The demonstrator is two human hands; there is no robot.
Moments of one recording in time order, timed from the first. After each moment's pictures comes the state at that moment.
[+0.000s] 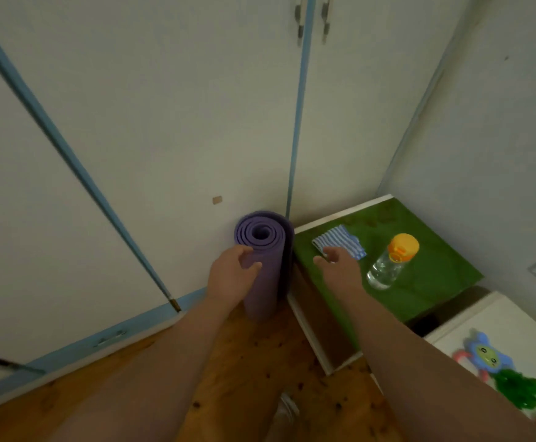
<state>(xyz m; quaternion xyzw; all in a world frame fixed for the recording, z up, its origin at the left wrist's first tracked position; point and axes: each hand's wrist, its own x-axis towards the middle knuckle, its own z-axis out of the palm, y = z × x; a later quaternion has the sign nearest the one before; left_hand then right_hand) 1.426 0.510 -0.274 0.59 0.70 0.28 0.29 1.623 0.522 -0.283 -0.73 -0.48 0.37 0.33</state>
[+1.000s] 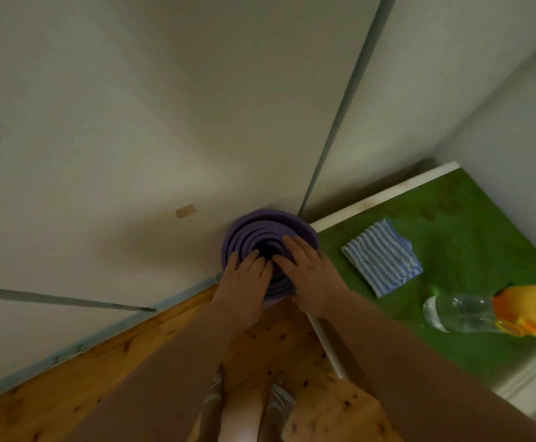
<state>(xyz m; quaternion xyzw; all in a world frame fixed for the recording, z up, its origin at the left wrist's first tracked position) 1.414 0.724 -0.451 0.82 0.50 -0.21 0.14 1.573 0.739 -0.447 -0.50 -0.83 0.17 -0.17</state>
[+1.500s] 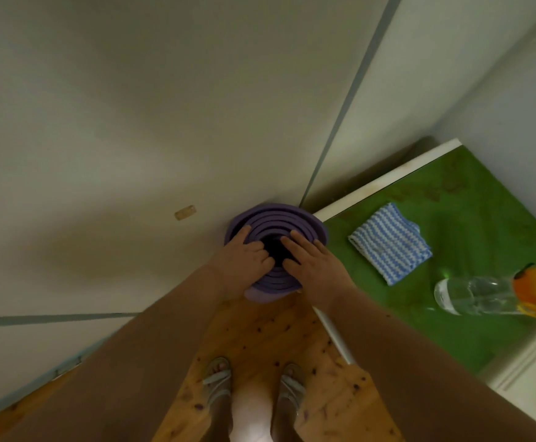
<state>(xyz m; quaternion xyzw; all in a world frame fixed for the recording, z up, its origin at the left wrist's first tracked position) 1.381 0.779 -0.463 0.93 0.30 -0.22 0.07 1.564 0.744 -0.464 -0.48 -0.85 0.16 -0.17</state>
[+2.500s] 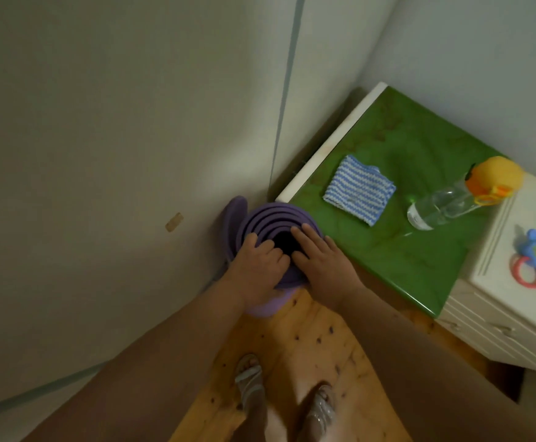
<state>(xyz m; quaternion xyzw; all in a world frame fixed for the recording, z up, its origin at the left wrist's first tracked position) 1.383 0.749 -0.447 0.96 0.20 -0.17 0.03 1.532 0.674 -0.458 -0.67 -0.72 0.18 -0.07</state>
